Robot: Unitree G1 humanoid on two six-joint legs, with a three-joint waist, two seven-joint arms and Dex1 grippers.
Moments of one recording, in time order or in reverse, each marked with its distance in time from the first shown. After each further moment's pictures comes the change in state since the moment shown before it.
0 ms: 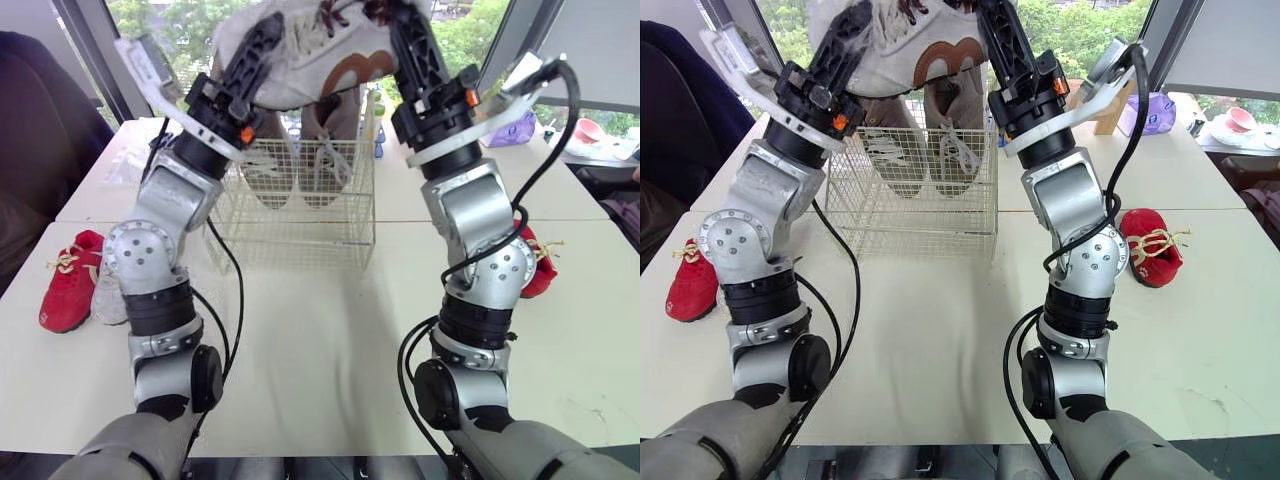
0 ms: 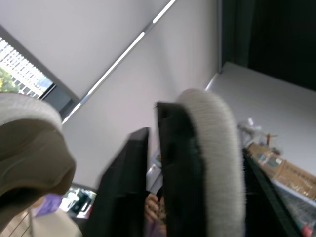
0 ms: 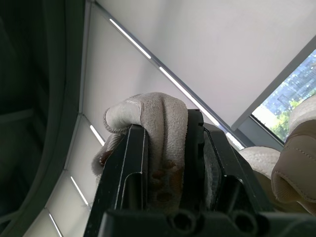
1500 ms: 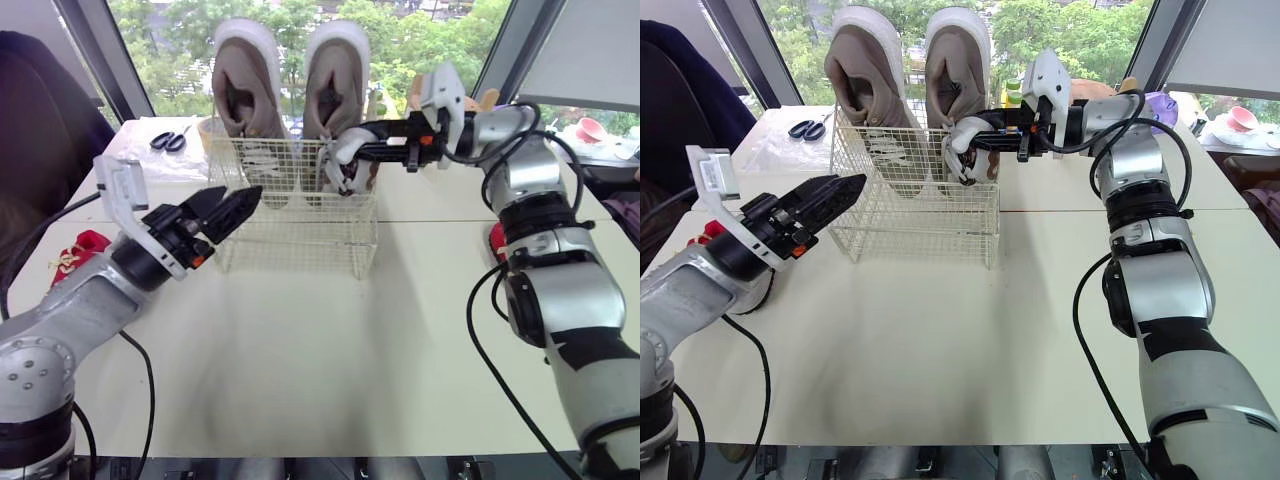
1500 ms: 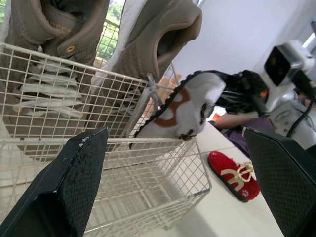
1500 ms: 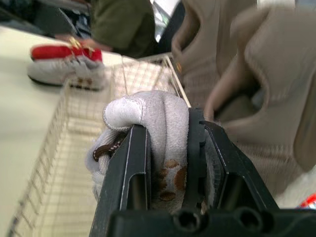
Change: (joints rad) left arm 0.568 0.474 0.005 -0.445 -0.128 0.027 0.227; right arm -0.470 -0.503 0.375 1.186 -1.116 -0.616 1.310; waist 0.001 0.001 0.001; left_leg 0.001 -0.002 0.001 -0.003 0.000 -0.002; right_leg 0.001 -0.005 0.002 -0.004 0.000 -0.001
